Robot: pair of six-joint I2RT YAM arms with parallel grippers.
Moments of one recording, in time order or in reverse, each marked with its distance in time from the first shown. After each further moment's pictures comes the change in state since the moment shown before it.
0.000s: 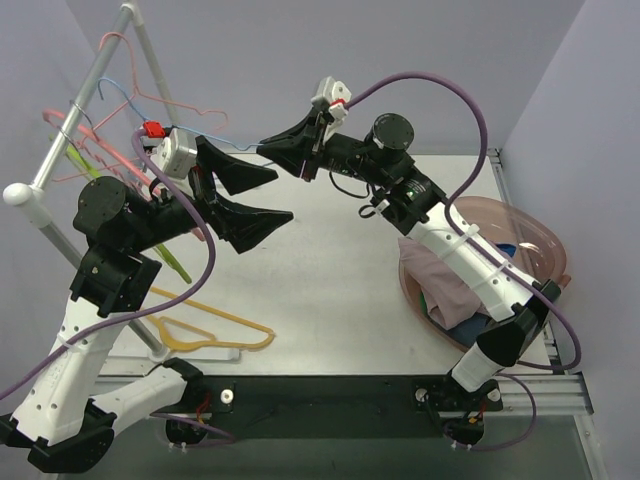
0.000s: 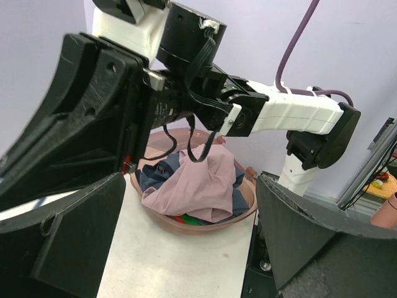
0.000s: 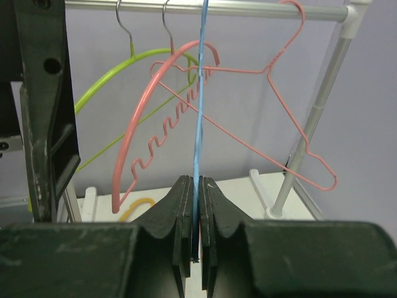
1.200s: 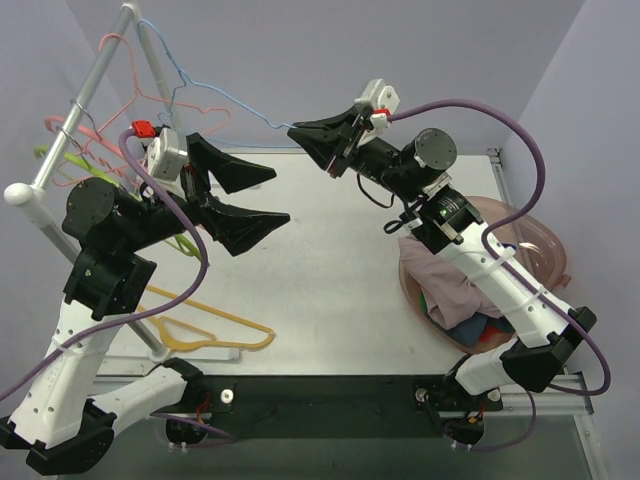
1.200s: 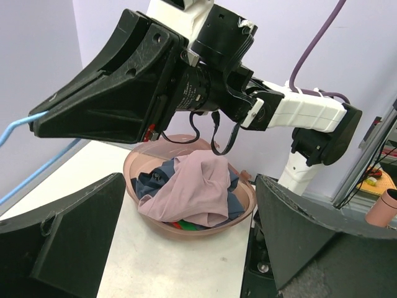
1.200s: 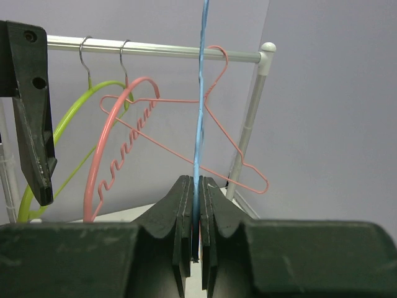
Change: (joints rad) left arm 0.000 -0.002 0.035 0.002 0.026 -0.004; right arm -0.004 -0.198 -0.153 0.025 0.204 -0.095
